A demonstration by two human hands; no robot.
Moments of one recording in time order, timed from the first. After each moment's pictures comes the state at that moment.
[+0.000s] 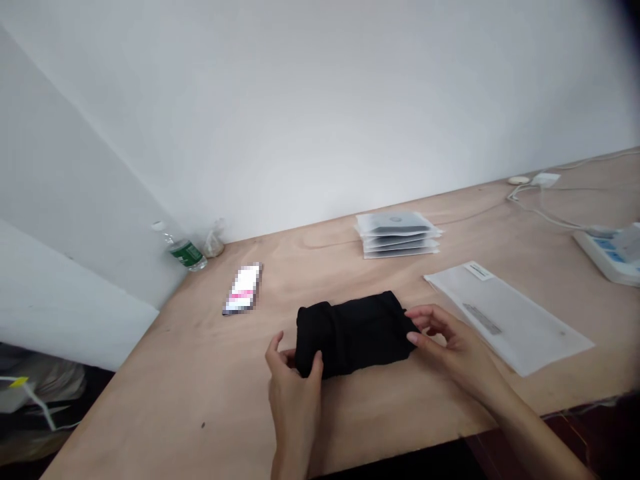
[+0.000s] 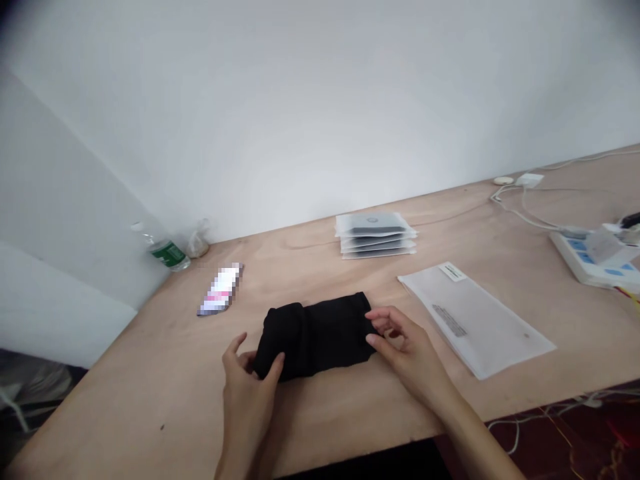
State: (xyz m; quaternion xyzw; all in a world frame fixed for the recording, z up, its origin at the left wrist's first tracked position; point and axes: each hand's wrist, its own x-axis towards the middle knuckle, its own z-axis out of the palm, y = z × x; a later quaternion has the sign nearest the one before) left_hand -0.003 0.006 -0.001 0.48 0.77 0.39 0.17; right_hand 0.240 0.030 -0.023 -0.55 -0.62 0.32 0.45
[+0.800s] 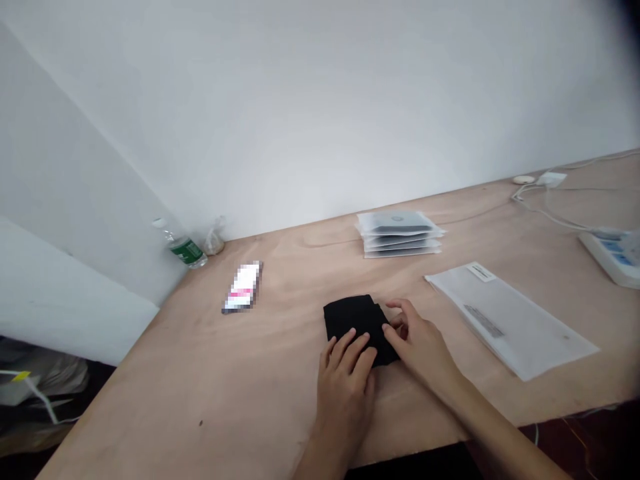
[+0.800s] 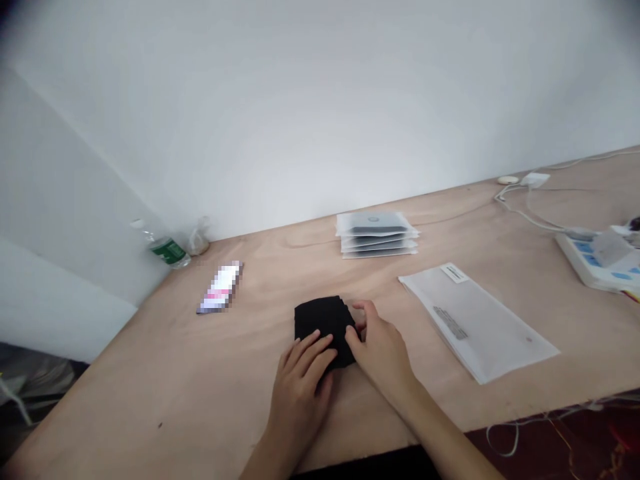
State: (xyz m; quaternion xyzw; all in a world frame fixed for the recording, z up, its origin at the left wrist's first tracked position) left_hand 0.037 0.007 -0.028 0.83 0.46 0.32 -0.03; right_hand 0.201 0.044 -0.019 -0.66 -0.63 0.24 0.32
